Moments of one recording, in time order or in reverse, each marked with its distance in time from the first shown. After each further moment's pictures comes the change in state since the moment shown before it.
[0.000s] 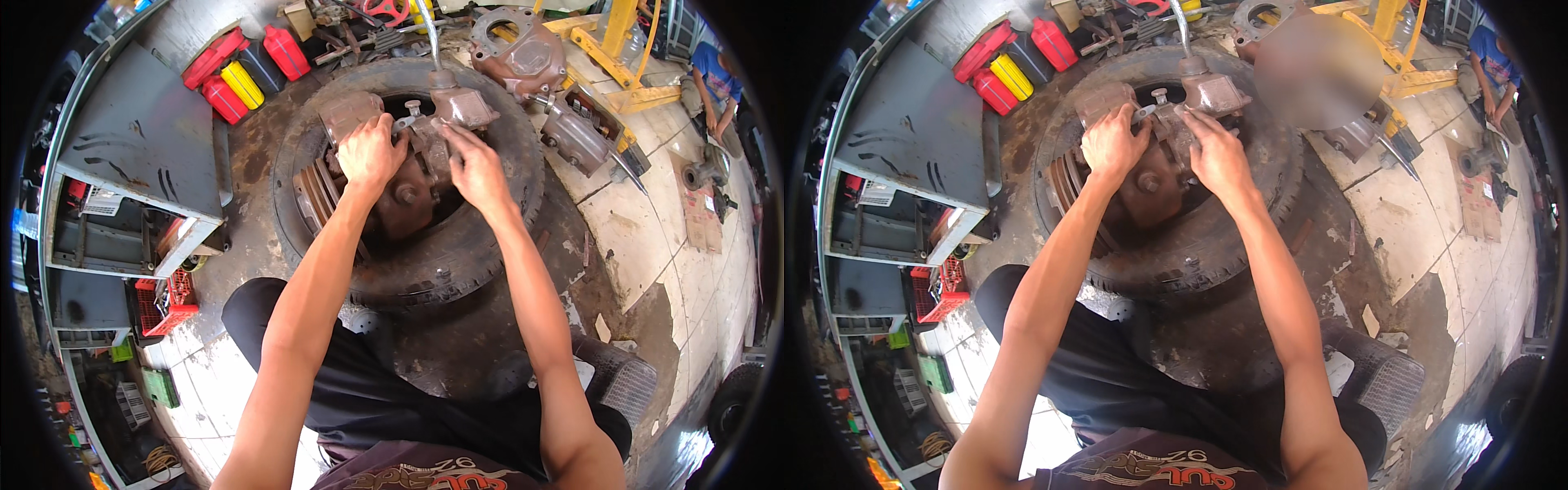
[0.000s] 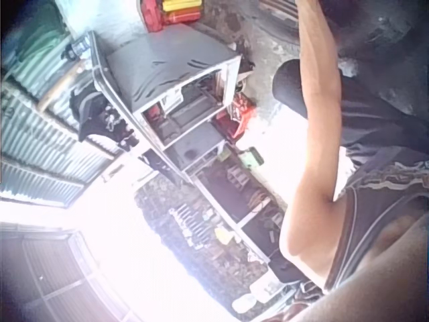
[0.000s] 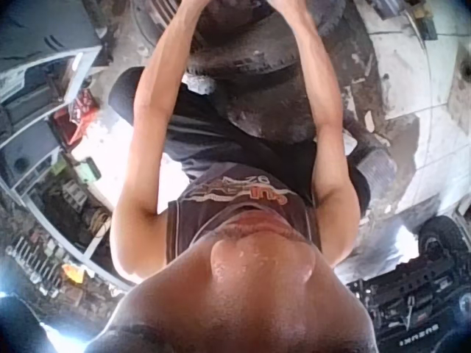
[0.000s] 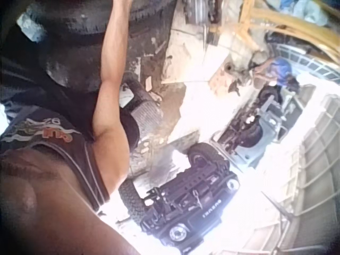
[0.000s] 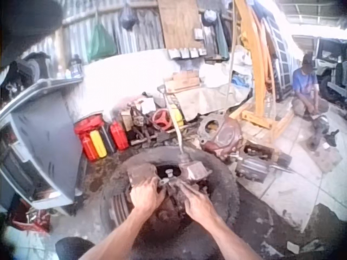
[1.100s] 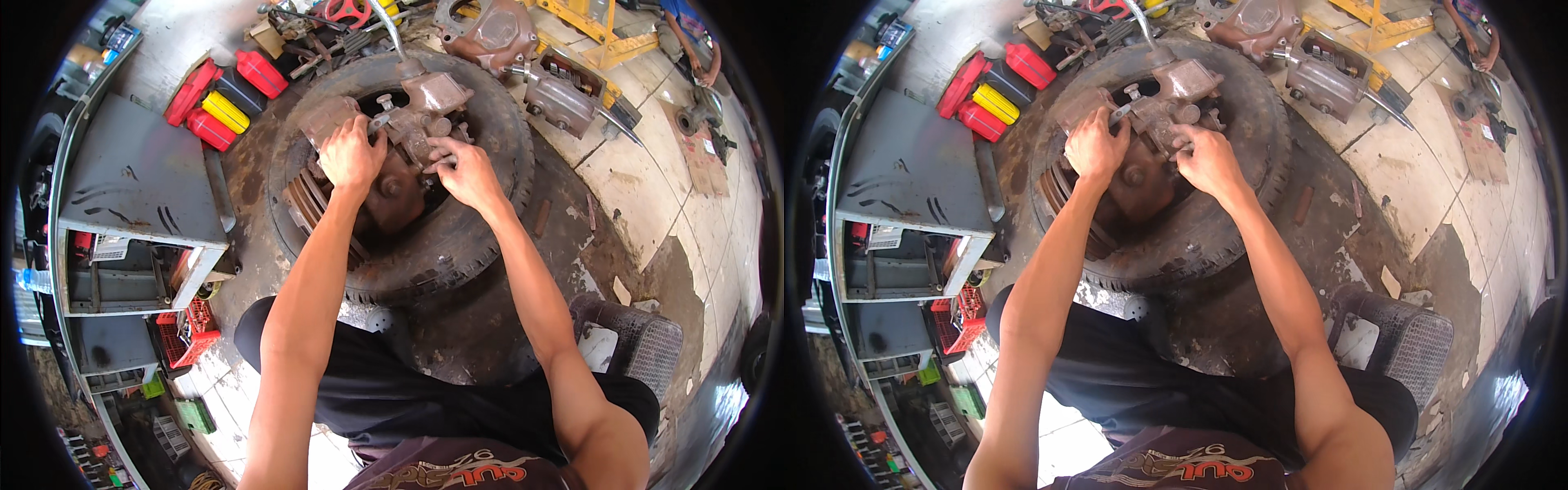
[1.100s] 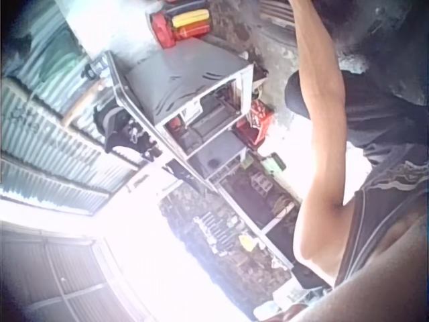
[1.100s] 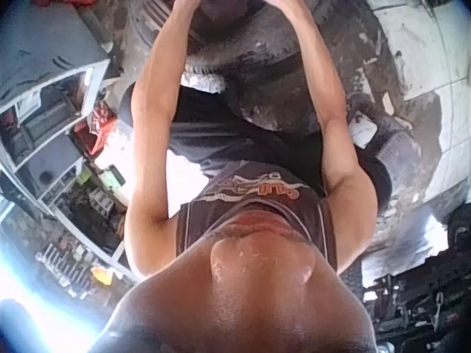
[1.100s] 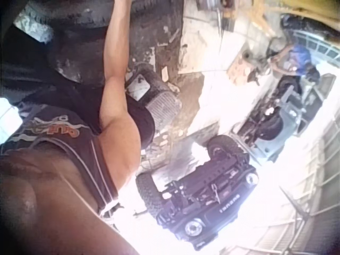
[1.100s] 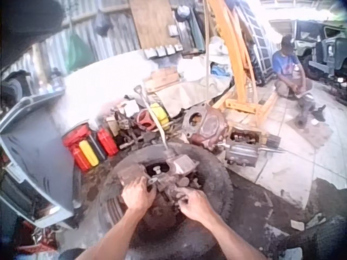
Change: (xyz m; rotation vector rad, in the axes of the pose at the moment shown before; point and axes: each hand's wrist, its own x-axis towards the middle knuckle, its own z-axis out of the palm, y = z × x) left_hand -0.004 -0.011 0.006 0.042 0.071 0.068; right_hand -0.034 -0.013 -0.001 0.303 -0.208 0.501
